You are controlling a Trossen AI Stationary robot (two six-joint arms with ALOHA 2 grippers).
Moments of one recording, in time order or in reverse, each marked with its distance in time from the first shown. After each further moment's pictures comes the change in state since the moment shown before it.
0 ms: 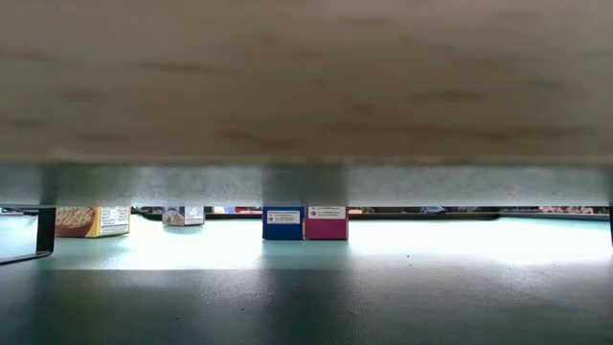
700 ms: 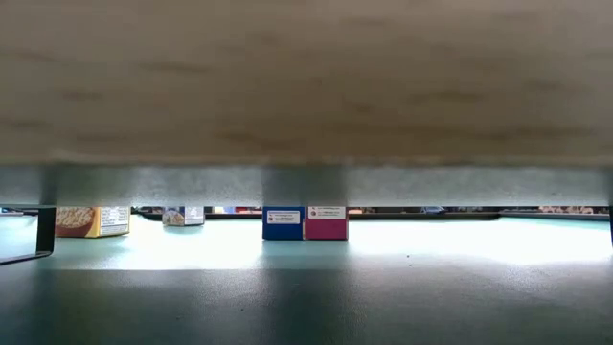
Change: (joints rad) left arm 0.000 0.000 0.000 0.000 0.000 0.000; right arm 0.016 0.002 0.000 0.057 -0.038 -0.006
